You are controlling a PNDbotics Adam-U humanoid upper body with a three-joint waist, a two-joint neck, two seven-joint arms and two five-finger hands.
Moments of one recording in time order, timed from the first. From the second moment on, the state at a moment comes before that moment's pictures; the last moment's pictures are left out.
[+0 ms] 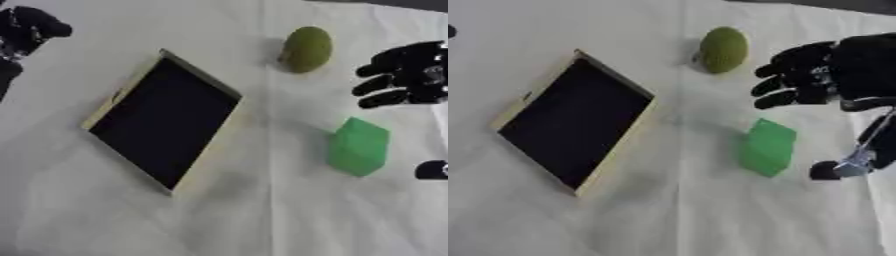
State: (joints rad) left arm -0.52 0.41 0.17 -1.87 0.73 -0.07 -0.85; right arm -0.65 -1.14 0.35 -1.83 0.65 -0.83 0.34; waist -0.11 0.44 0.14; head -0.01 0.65
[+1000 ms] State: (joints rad) left arm -0.52 0.41 0.16 -1.87 0.73 -0.07 -0.86; right arm -0.70 -1.10 0.43 -1.74 0.86 -0.90 0.22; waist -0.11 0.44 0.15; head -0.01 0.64
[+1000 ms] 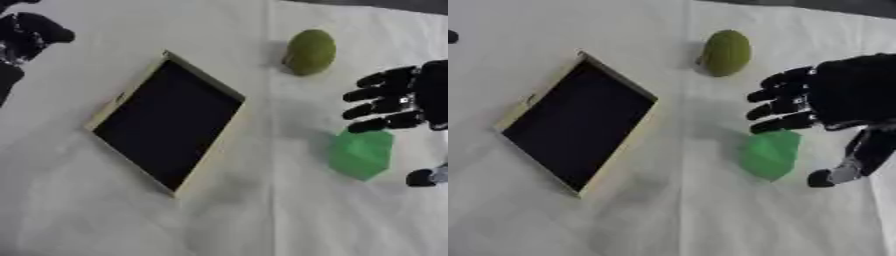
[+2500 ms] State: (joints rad) left arm -0.52 0.41 0.16 -1.87 0.73 -0.06 -0.87; right arm -0.80 -1.04 0.50 -1.69 0.86 -0.89 0.27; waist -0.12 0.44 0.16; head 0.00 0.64
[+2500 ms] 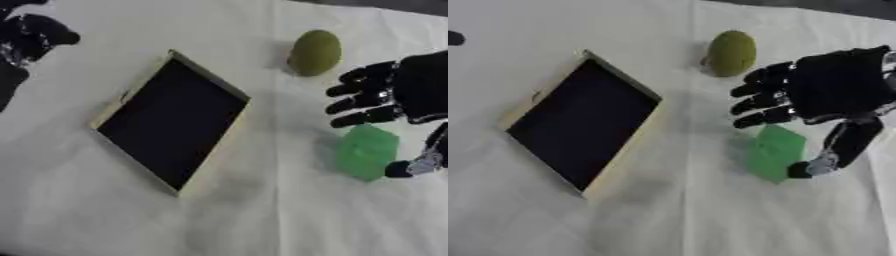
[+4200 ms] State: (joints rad) left arm -0.52 0.41 0.16 -1.87 0.72 -0.05 -0.88; right arm -0.73 -1.11 0.42 -1.71 1.03 -0.91 0.08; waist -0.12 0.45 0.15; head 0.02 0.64
